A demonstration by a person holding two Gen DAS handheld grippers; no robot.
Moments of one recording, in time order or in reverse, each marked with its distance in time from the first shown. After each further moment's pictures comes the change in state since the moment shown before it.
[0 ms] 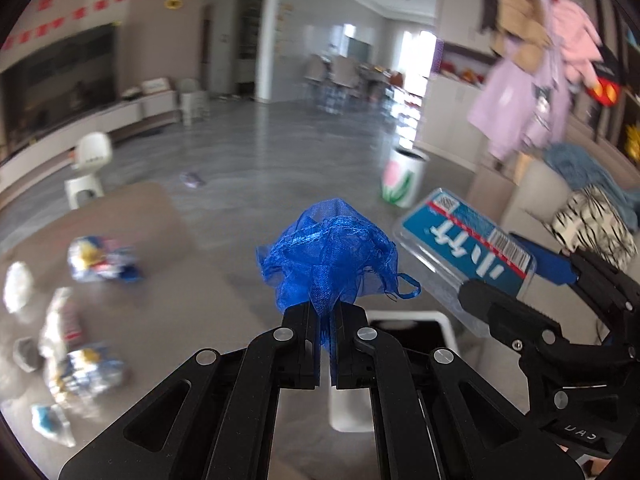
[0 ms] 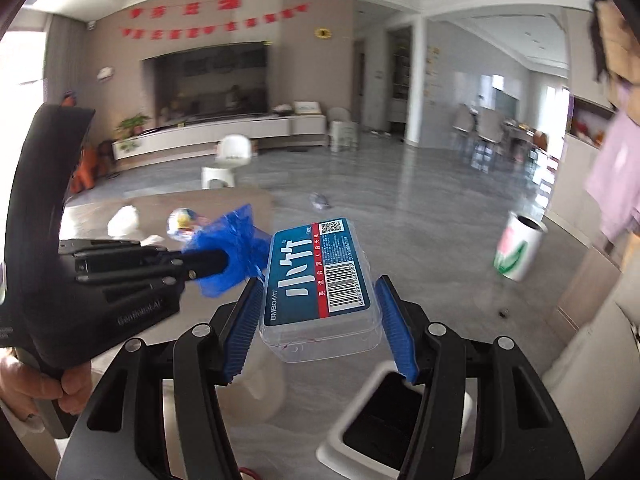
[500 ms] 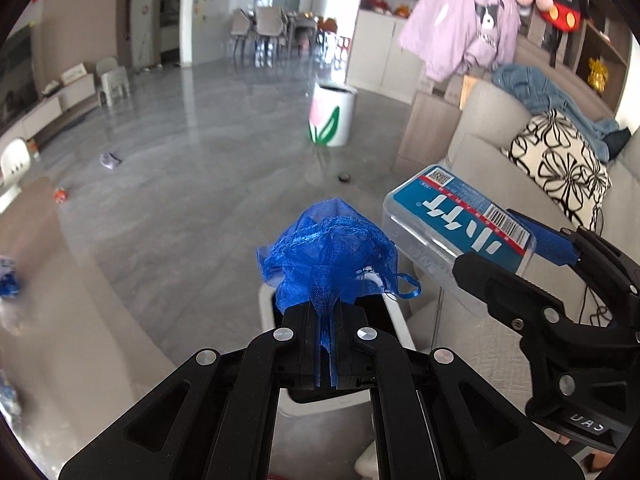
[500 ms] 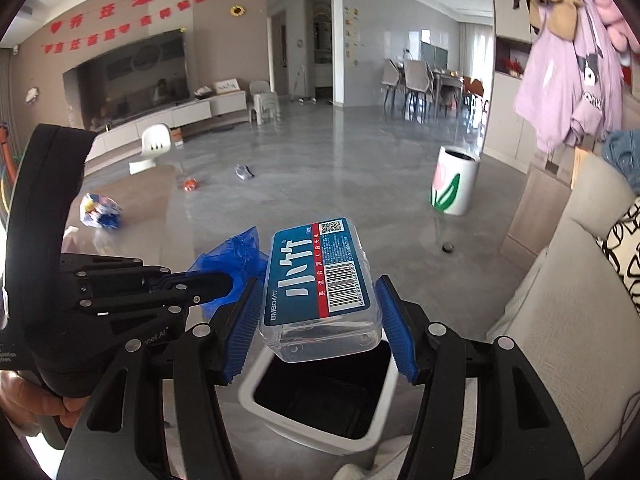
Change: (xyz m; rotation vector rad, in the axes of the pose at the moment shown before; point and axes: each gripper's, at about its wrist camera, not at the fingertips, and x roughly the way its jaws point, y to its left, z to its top) left arm 0.106 -0.101 -0.025 0.134 0.189 -0.175; right arm 0.015 -0.107 -0.080 0.159 0.107 -0.175
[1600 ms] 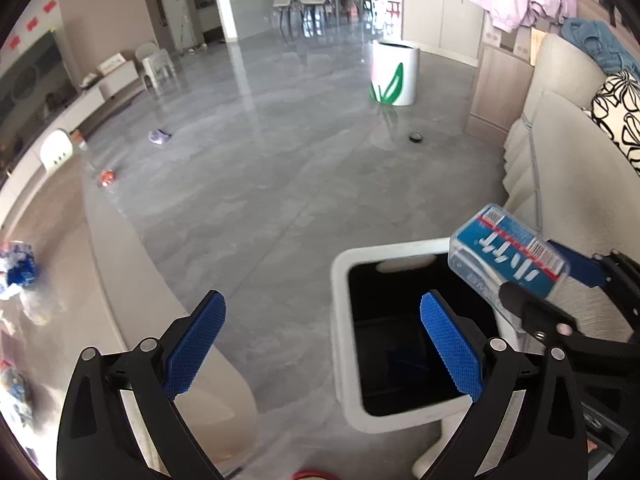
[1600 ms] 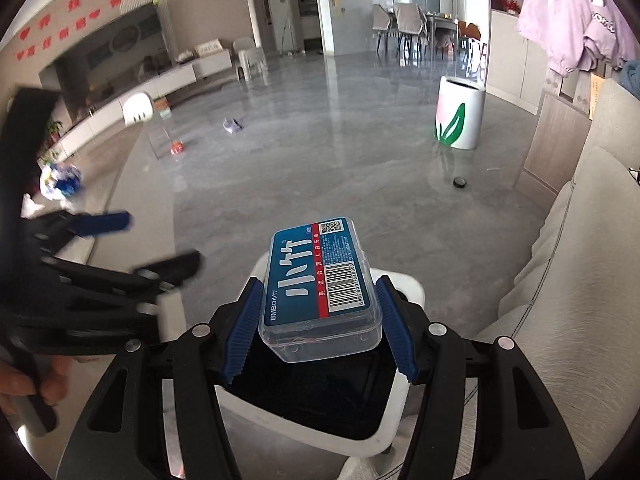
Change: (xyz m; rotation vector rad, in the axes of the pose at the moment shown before) left arm 0.084 0.033 -0.003 0.009 0.111 0.283; right arm 0.110 -0.037 -0.050 0.081 0.218 0.036
